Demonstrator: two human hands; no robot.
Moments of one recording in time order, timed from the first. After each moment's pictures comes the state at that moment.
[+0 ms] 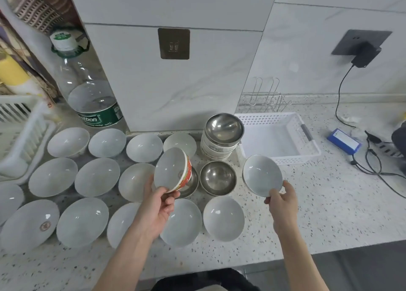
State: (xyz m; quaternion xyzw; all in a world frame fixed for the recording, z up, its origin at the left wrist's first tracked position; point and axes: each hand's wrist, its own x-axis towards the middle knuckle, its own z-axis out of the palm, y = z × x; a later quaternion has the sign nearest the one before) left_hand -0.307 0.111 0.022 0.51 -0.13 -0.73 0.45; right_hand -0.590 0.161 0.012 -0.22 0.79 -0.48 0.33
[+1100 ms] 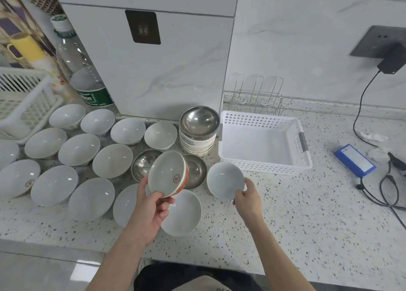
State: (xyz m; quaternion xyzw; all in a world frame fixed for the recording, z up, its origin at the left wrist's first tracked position) left_hand -0.425 0.168 0.012 0.58 -0.15 -0.62 0.50; right_hand -0.666 0.127 -0.048 -0.43 0.74 -0.28 0.44
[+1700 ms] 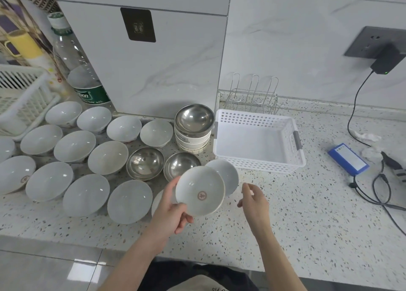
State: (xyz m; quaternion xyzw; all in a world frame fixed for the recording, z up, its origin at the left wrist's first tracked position) left_hand -0.470 0.191 0.016 0.61 -0.37 -0.61 0.34; right_hand -0.691 0.150 -0.032 -0.39 0.74 -0.33 0.44
